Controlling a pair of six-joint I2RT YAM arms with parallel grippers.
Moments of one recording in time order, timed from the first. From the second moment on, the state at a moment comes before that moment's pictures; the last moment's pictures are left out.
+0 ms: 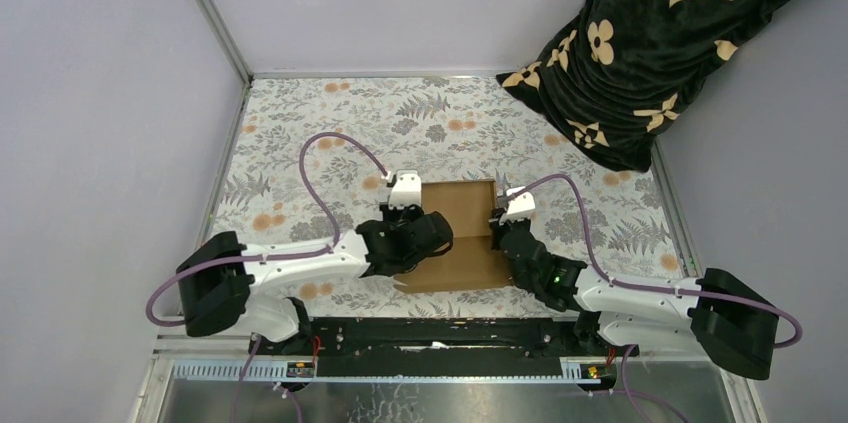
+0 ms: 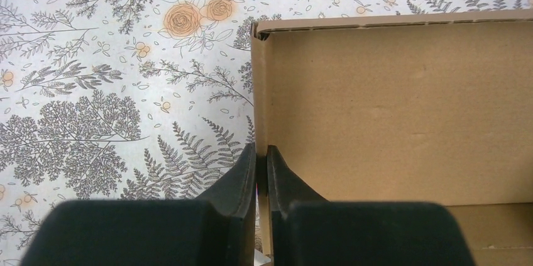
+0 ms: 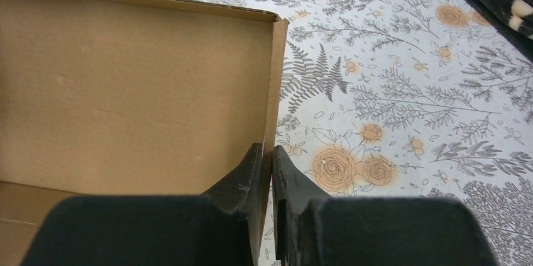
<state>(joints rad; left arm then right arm) -1.12 1.38 0.85 -0.46 -0.93 -0.87 1.05 1.03 0.29 0.39 0.80 0.24</state>
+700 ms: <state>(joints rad) -0.91 1.76 1.12 -0.45 -0.72 -0.71 0.79 1.32 0.63 -0.02 0.59 0.35</state>
